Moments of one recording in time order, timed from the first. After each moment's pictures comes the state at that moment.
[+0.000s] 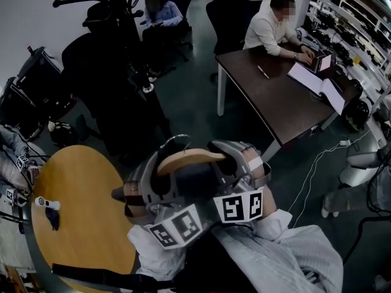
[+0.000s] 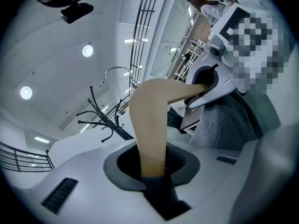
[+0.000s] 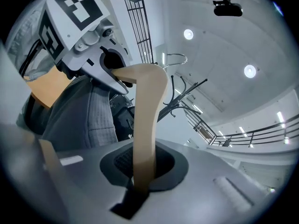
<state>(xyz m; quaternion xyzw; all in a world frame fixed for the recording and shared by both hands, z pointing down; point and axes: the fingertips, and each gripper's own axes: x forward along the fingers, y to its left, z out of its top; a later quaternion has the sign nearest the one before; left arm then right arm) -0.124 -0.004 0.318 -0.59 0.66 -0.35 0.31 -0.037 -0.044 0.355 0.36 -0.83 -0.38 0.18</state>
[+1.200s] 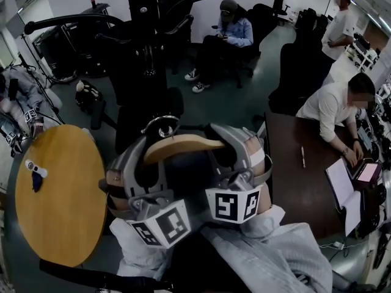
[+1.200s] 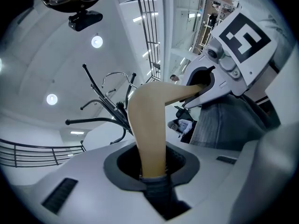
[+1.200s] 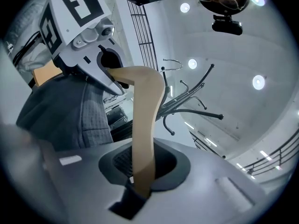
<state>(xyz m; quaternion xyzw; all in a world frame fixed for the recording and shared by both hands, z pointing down) -0.194 -0.286 0.236 -0.40 0.79 -0.36 0.29 -0.138 -0.367 0.257 0.21 -0.85 -0.49 0.02</state>
